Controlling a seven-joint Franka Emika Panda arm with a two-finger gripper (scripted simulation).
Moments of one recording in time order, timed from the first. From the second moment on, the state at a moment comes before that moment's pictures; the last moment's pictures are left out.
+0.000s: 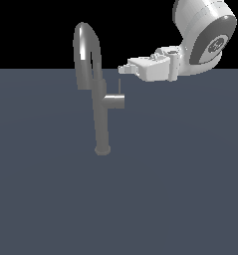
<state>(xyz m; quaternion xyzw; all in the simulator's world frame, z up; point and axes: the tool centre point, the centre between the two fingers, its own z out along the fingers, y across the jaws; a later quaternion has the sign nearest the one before) 0.018 -0.007 0.284 -0.59 0.46 0.47 0.46</state>
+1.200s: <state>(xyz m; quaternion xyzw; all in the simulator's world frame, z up) 0.011 -0.003 0.255 -0.51 0.49 0.51 0.49</state>
